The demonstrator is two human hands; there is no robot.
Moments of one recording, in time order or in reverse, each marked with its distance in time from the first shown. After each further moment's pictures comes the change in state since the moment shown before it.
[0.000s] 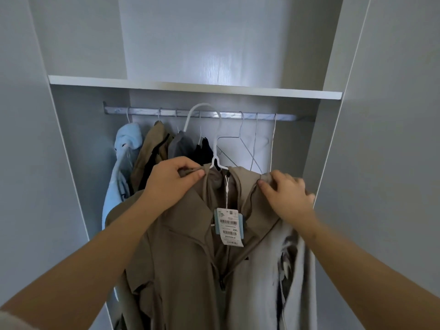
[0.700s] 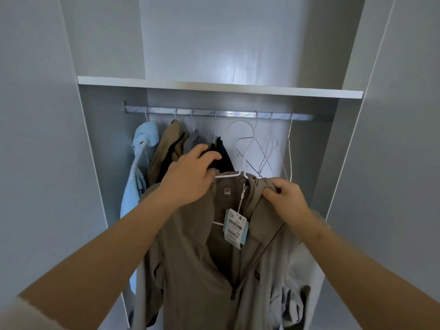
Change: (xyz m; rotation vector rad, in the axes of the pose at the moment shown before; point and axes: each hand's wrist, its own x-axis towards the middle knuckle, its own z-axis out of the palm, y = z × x) left_hand 0.003 0.018 -0.011 0.589 -0.289 0.027; right_hand -0.001 -0.009 0.030 0.610 -0.046 -0.126
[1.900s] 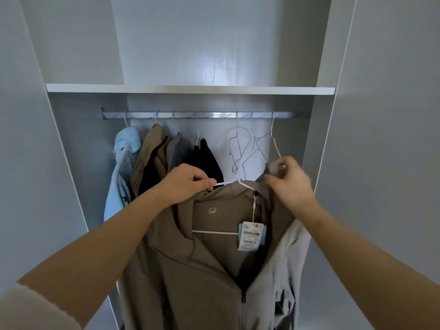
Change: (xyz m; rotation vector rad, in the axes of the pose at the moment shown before) left_hand 0.019 0.003 0.022 -0.457 -0.195 0.001; right_hand 0.006 -0.008 -0.043 -0.142 0.233 0.083
